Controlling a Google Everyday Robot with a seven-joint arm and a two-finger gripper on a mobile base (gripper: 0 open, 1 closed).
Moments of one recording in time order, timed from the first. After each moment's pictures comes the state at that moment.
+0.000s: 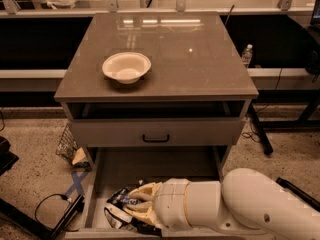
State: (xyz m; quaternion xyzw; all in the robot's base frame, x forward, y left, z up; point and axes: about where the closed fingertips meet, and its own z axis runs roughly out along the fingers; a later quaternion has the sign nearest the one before) arm 0.330 0.065 0.730 -0.55 0.65 0.32 0.41
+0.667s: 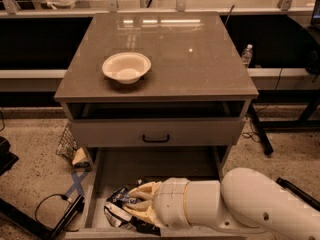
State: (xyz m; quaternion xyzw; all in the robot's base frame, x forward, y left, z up) arm 0.331 0.066 0.730 -0.55 0.65 0.32 0.42
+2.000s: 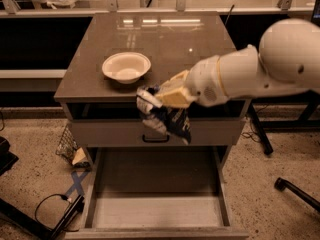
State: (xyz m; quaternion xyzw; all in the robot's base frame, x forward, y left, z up) arm 0.504 -0.007 0.894 -0.52 0.70 0.28 0.40
